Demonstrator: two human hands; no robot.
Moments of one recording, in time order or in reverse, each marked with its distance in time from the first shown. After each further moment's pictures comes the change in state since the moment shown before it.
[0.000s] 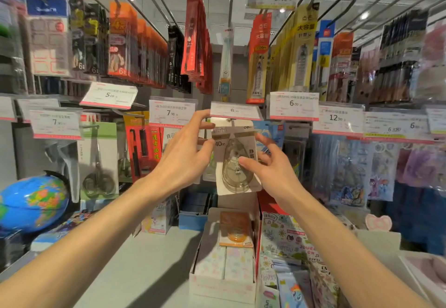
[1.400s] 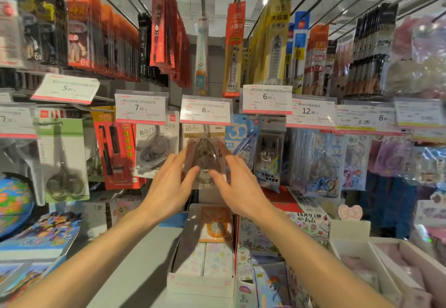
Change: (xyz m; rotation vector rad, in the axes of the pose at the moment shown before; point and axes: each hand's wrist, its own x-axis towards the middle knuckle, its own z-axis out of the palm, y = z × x) left_hand -0.024 -0.054 0.071 0.002 -0.051 -0.100; right_hand -0.010 0.031 0.010 -0.634 -0.060 -0.157
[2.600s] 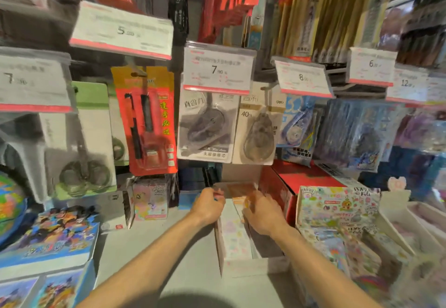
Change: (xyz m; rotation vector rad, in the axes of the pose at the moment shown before) left_hand -0.011 -0.168 0.100 -0.299 -0.514 -0.525; right_hand -0.008 0.061 0.150 -0.449 -0.205 0.690
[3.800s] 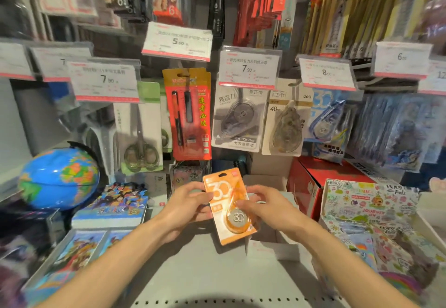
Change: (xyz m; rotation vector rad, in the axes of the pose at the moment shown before) left_hand -0.141 0.002 -0.107 -0.618 -0.014 -0.101; right_hand -0.083 -0.055 -0.037 0.709 -0.325 -0.223
